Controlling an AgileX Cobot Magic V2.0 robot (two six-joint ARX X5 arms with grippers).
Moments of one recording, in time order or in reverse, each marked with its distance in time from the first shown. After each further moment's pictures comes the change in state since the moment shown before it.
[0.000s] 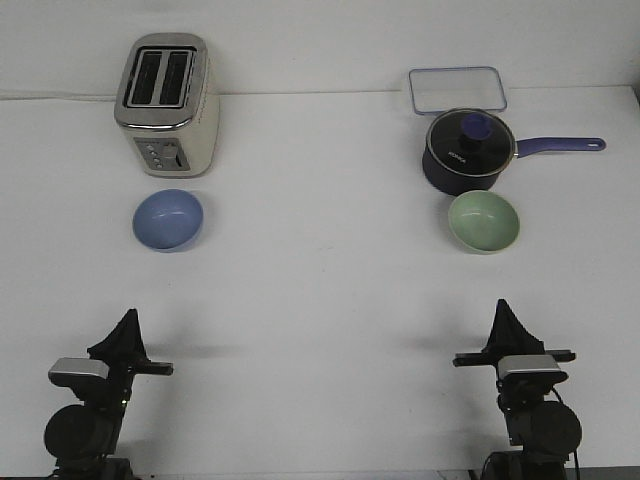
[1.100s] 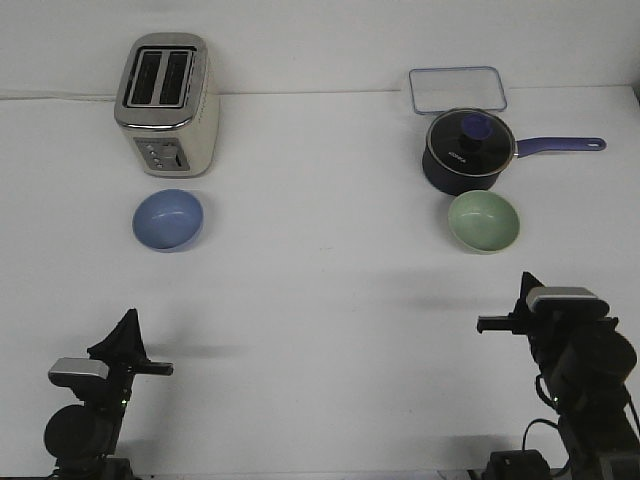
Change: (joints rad) left arm 0.000 0.000 0.000 0.000 0.000 0.000; right arm 0.000 0.580 0.789 -0.659 0.052 0.008
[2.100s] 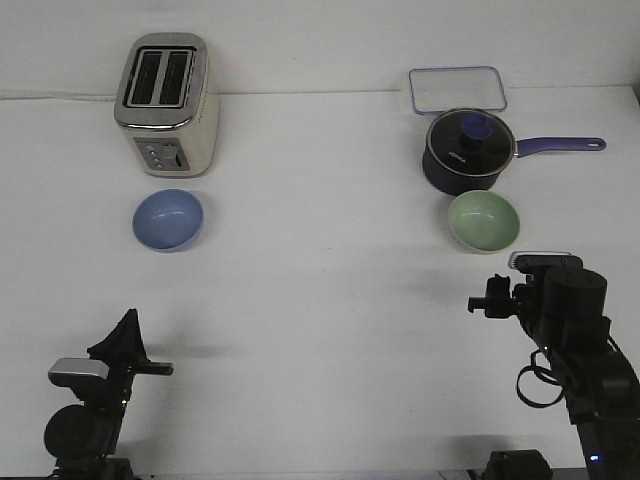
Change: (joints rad) left arm 0.000 0.000 0.000 0.000 0.000 0.000; right arm -0.015 0.276 0.151 -0.219 -0.003 0.035
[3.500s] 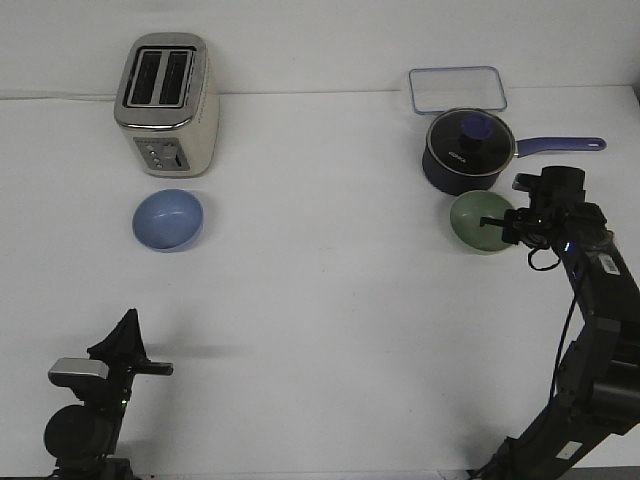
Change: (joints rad) left arm 0.000 0.000 0.000 0.000 0.000 0.000; right arm -0.238 0.937 0.426 0.111 -0.109 -0.045
